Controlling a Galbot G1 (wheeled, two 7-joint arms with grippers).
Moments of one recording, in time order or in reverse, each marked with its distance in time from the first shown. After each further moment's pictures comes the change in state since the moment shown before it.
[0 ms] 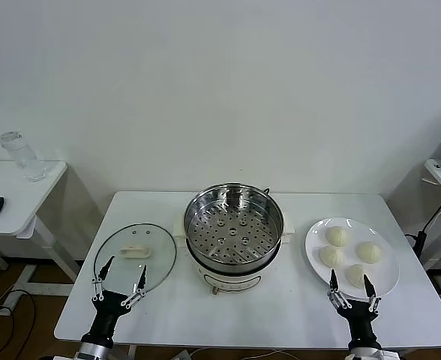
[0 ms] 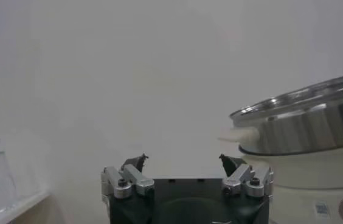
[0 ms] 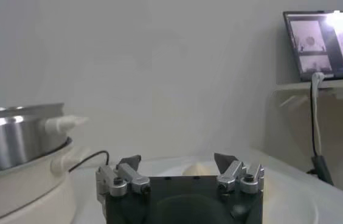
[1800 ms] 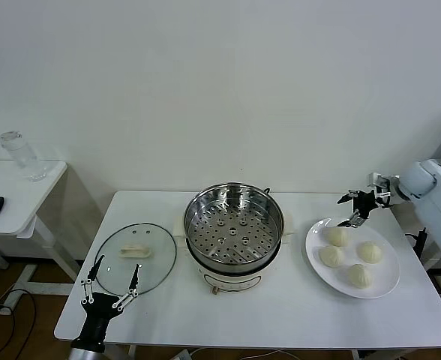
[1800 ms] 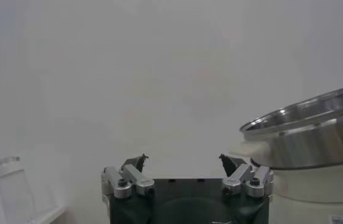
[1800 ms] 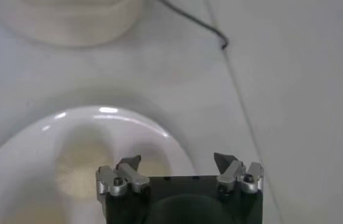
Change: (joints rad) left arm 0.053 -0.017 -0.046 -0.061 0.028 -0.033 -0.014; right arm 1.641 -0.465 -1.054 -1.063 -0.495 -0.286 -1.358
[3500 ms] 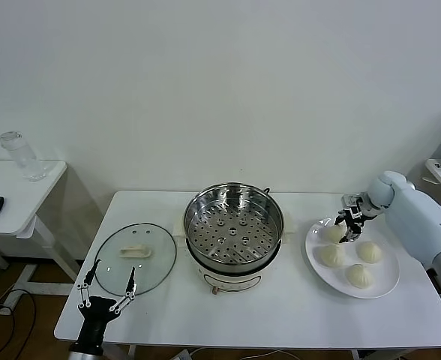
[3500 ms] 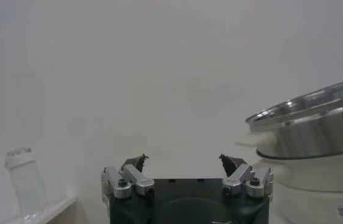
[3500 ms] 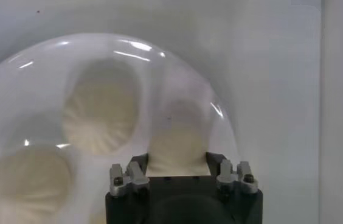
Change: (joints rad) left arm 0.008 -0.015 -0.009 0.017 0.011 -0.007 -0.023; right arm -0.003 0.086 -0.085 -0.057 -0.225 0.065 0.038
